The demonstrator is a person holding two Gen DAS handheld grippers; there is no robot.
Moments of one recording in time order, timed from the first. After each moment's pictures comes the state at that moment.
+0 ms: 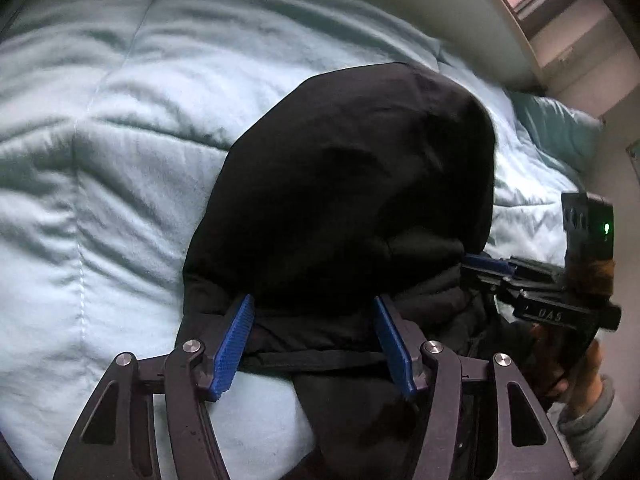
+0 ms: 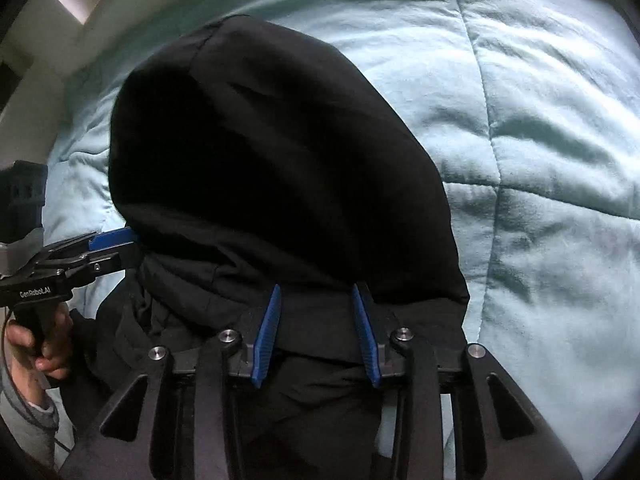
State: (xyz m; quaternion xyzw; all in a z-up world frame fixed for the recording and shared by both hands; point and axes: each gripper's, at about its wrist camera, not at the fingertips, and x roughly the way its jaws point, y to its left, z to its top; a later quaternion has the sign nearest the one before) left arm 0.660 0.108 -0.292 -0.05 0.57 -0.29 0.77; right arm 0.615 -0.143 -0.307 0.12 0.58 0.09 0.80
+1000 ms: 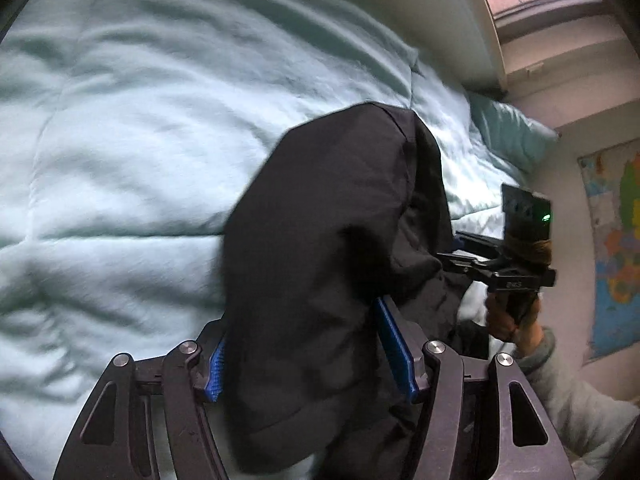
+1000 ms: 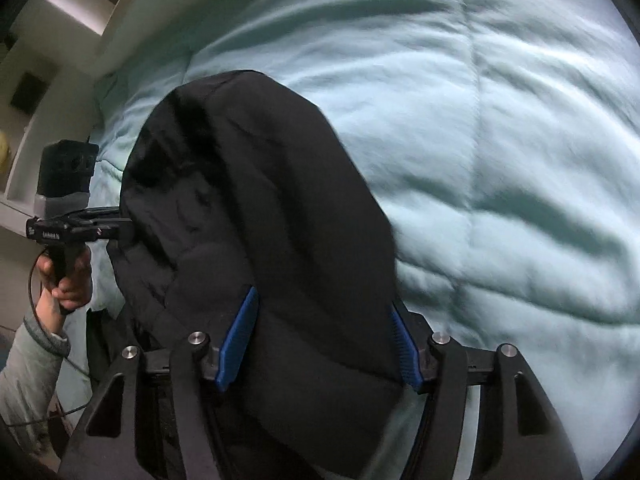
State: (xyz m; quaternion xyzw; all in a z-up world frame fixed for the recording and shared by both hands) left arm 0.730 0.127 -0.290 -0.10 0.60 -0.40 0.68; right arm 0.653 -0.193 -0.301 0.15 0.58 0.17 0.78
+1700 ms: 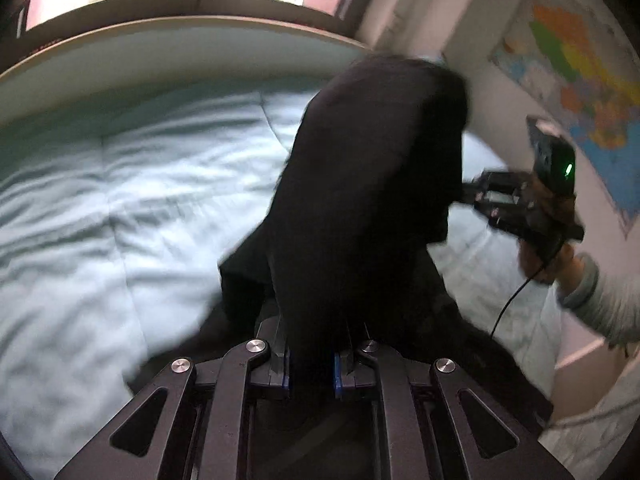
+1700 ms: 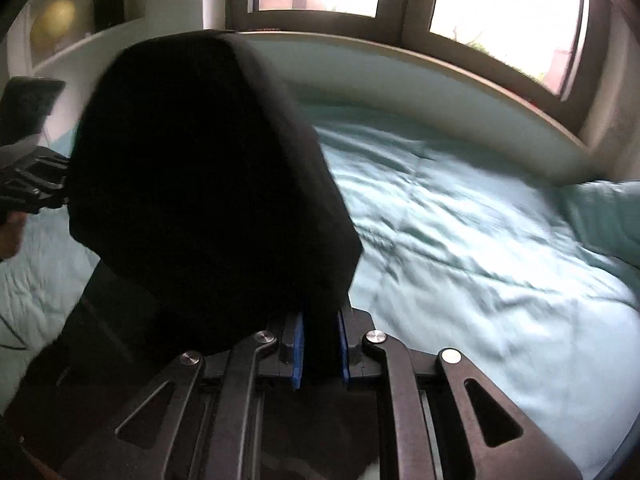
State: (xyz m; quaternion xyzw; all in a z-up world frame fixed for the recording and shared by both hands) left arm 0.442 0.182 -0.101 0.06 0.46 -0.43 0.77; right arm 0.373 -0.109 -0.101 -0.08 0.42 0.07 0.90
